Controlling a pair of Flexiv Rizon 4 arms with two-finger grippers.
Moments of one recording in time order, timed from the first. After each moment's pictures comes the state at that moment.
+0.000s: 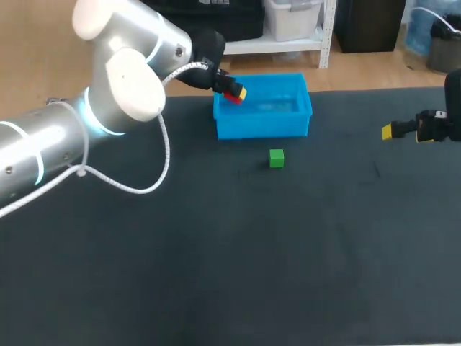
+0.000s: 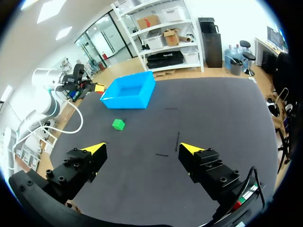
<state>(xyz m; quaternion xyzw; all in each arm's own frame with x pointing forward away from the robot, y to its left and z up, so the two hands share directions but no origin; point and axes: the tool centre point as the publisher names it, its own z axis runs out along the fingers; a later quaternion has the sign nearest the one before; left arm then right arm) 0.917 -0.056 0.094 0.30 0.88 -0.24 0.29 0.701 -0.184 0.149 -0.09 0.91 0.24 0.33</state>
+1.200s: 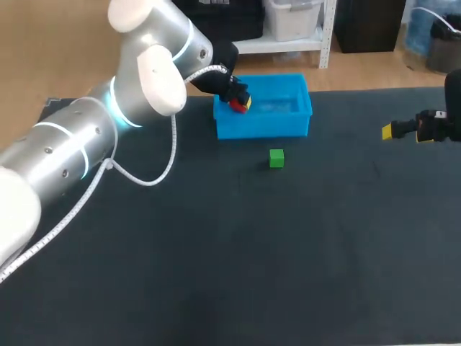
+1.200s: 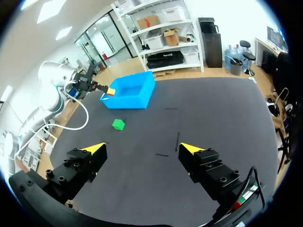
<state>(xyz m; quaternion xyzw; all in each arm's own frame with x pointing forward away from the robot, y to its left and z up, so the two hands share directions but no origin) 0.939 -0.064 0.052 0.27 0.91 -0.19 0.25 0.701 -0.184 0.149 -0.09 0.91 0.24 0.33</state>
